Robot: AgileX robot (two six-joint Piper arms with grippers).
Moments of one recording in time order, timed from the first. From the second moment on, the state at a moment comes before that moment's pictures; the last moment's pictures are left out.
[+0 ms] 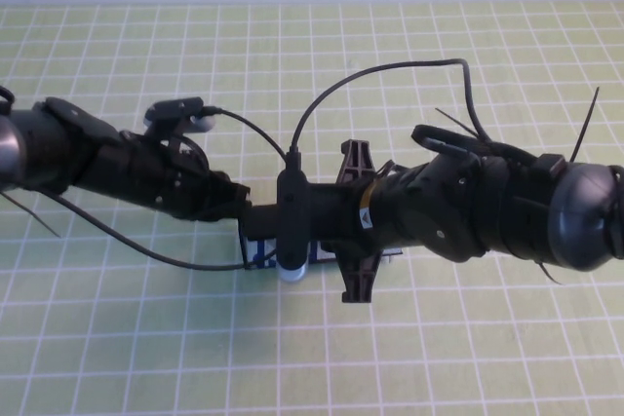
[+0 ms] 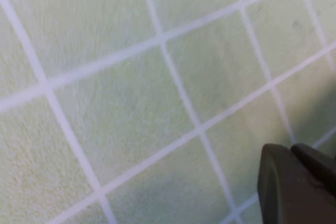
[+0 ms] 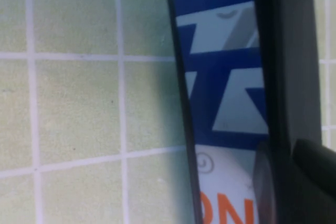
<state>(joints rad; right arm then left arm) 0.77 1.83 -1.22 -0.13 0.32 -0.78 -0.21 1.96 -1.19 -1.05 0.68 0.98</state>
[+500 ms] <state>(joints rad) 0.77 1.80 -1.22 -0.12 0.31 -0.74 -0.21 1.77 -1.19 -1.01 0.69 0.98</state>
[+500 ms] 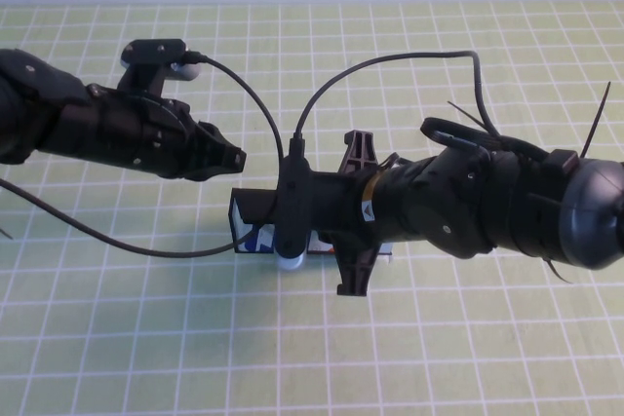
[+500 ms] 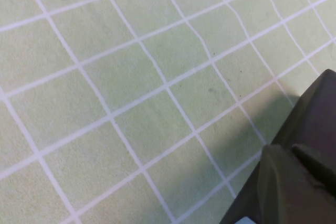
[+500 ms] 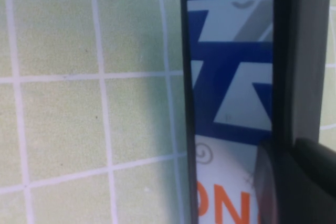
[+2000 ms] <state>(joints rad) 0.77 1.85 -1.22 -0.10 0.28 -0.75 -0.21 1.78 -0.70 -1.71 0.59 1.88</state>
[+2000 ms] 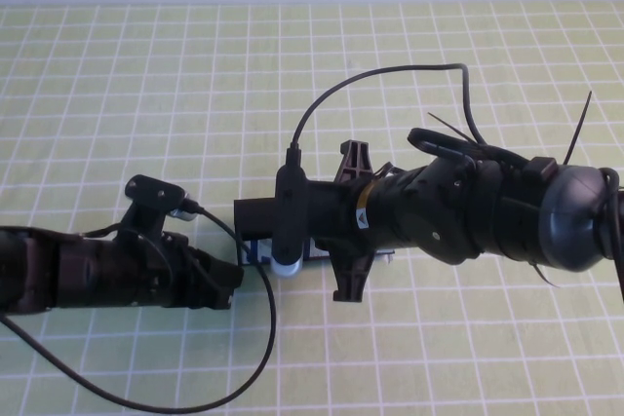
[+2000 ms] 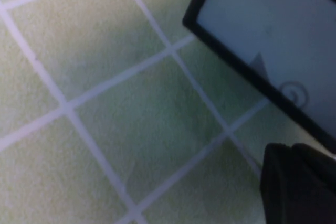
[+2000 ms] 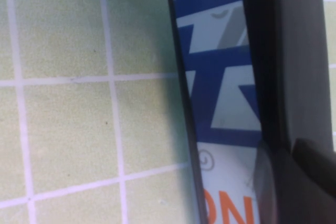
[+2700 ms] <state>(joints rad) 0.77 1.84 -1.22 -0.09 0.28 -0.75 -0.10 1.72 -0.72 -1.72 0.47 1.72</state>
